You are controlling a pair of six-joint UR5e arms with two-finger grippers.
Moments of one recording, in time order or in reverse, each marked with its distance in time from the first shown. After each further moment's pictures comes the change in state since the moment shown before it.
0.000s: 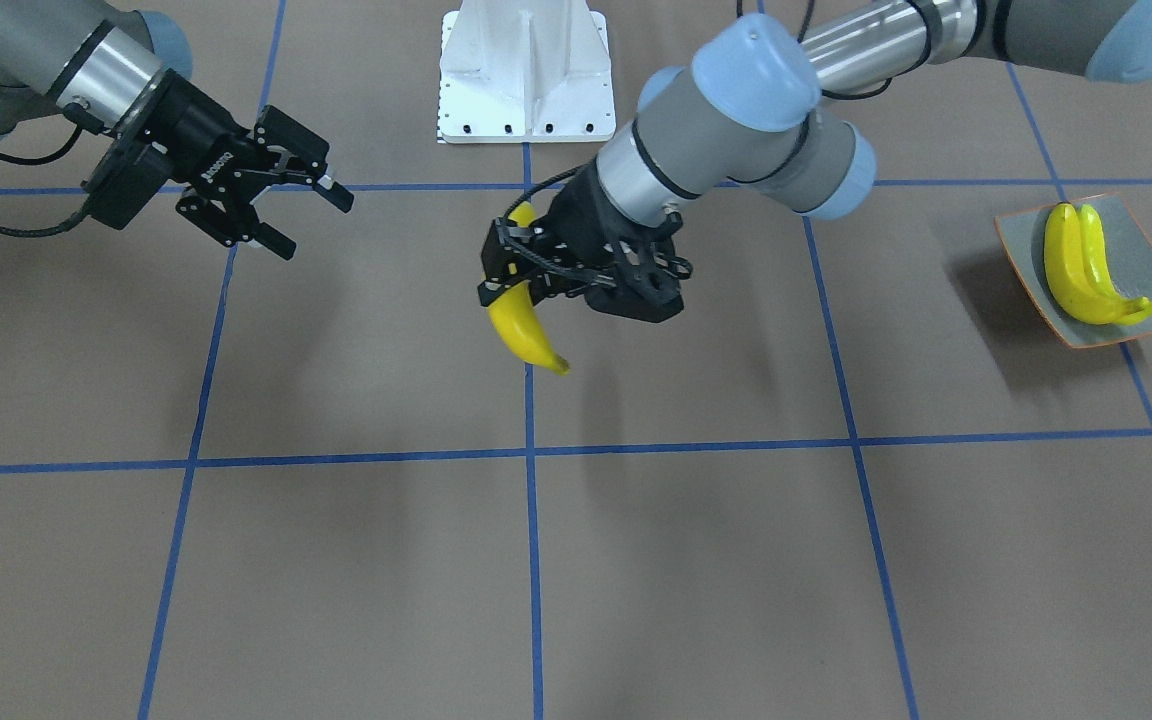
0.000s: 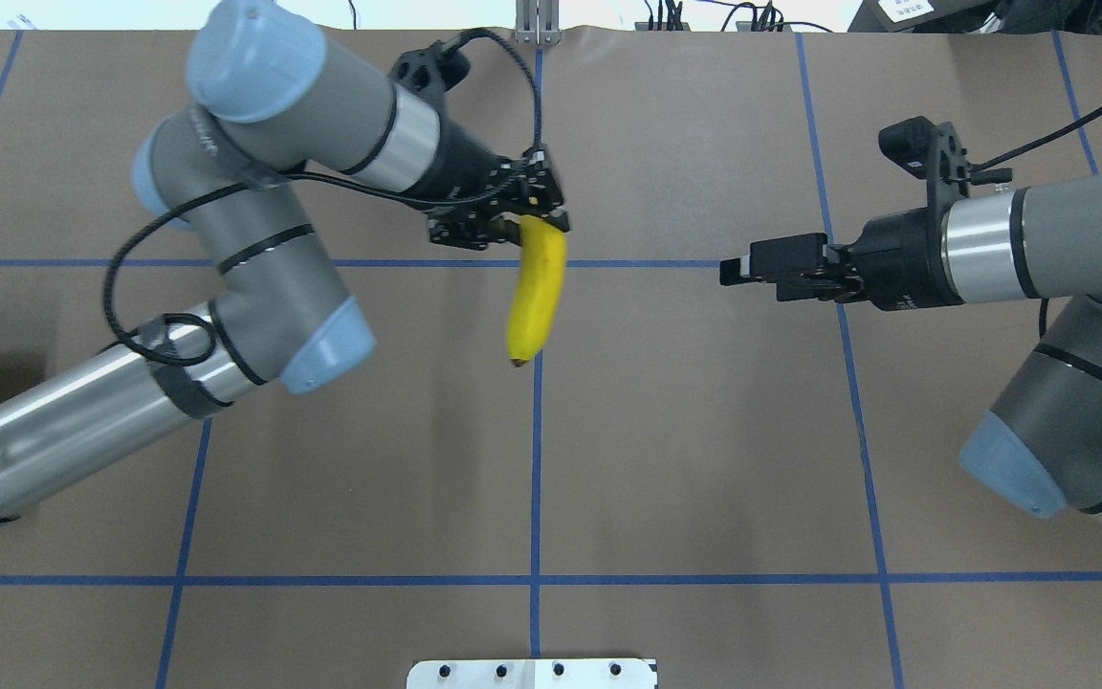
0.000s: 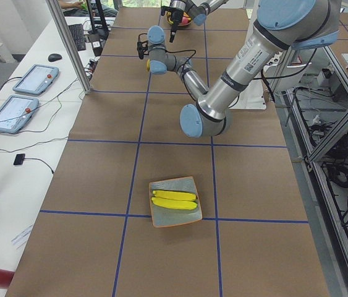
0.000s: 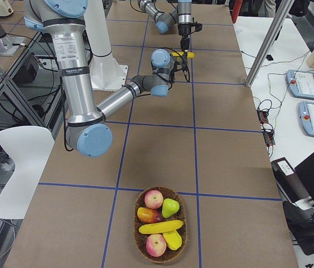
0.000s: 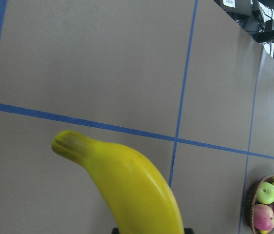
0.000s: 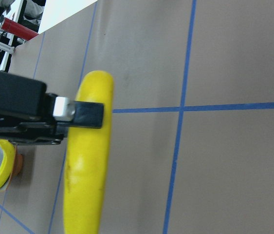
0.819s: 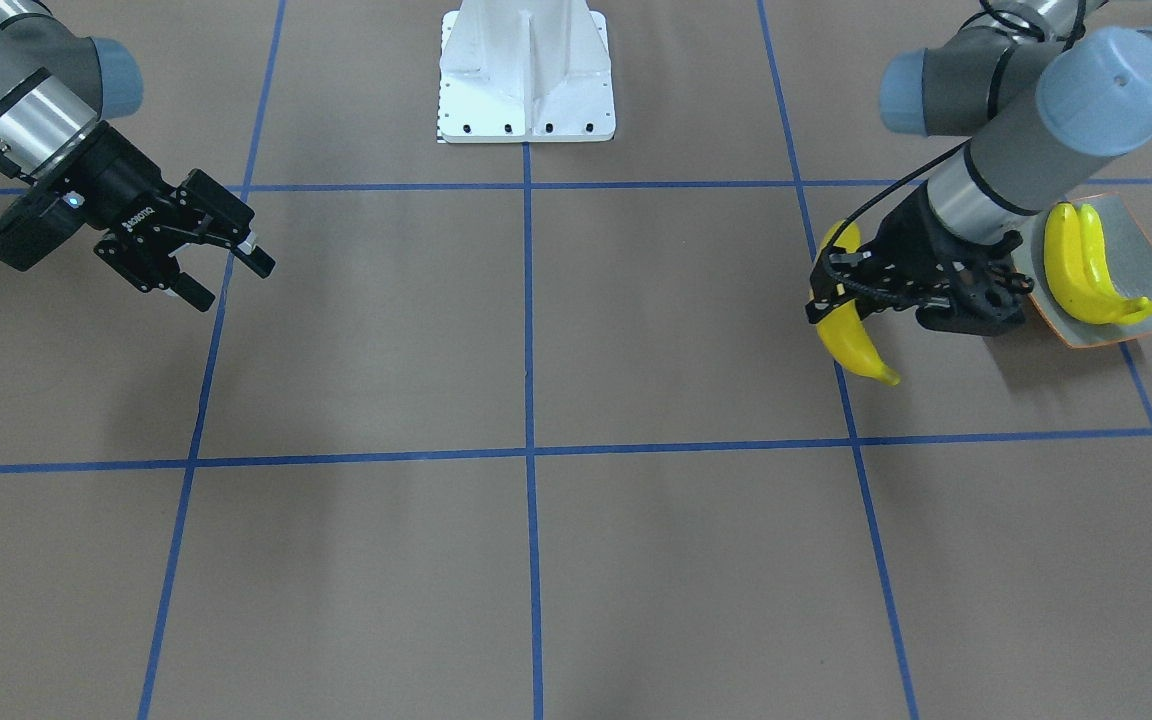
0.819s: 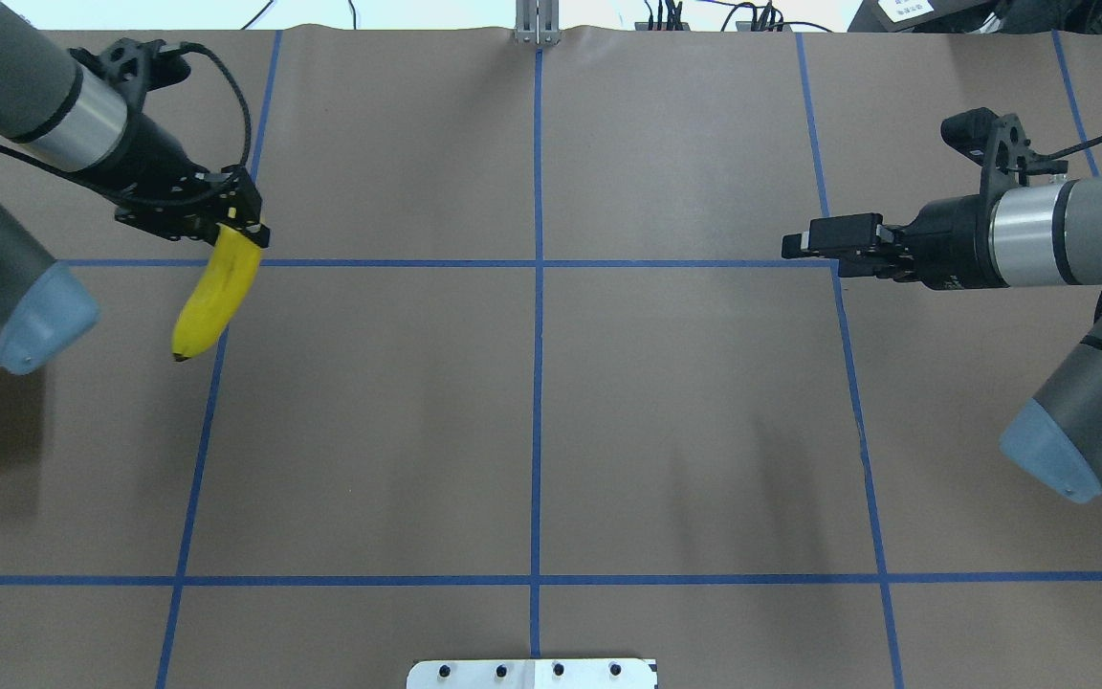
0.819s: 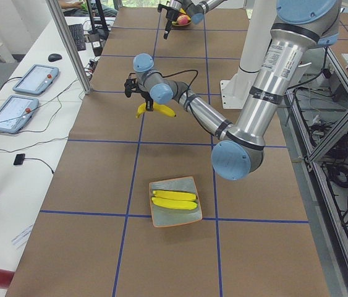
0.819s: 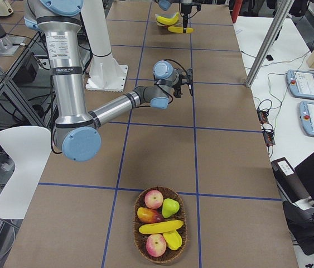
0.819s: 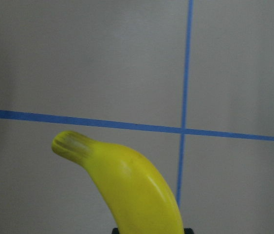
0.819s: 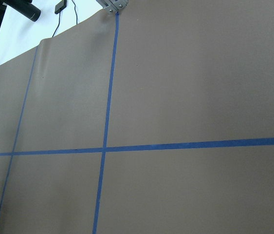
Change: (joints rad) left arm -0.225 0.385 -0.326 0.621 -0.040 0.719; right arm 0.045 -0.050 -0.057 0.004 -0.064 -0.029
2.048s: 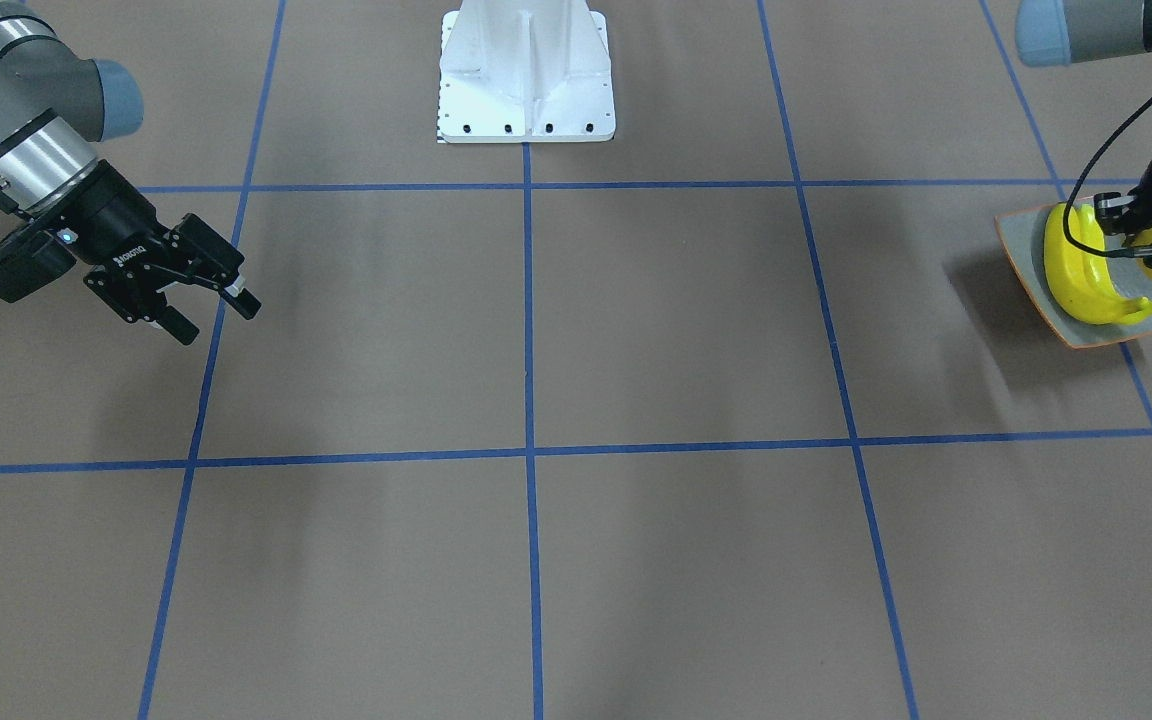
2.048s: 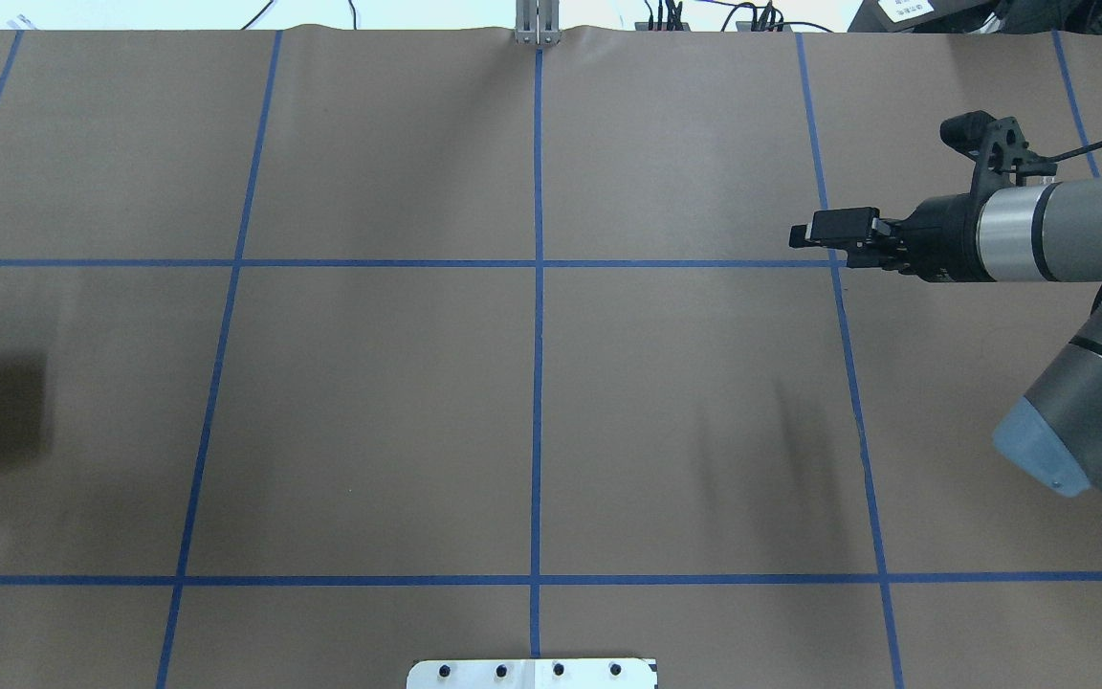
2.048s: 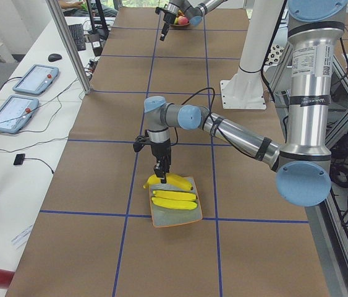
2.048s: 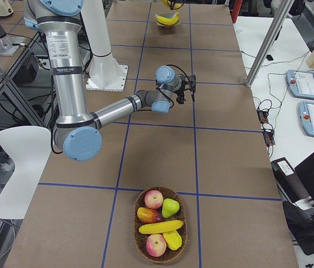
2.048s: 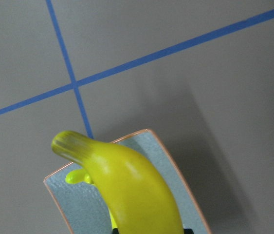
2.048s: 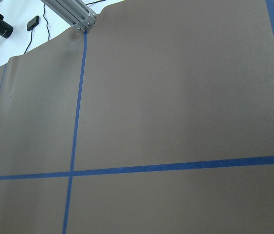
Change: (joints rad) left arm -0.119 0.361 -0.099 0.422 0.394 0.623; right arm -0.003 0.007 -0.054 -0.001 -0.057 0.000
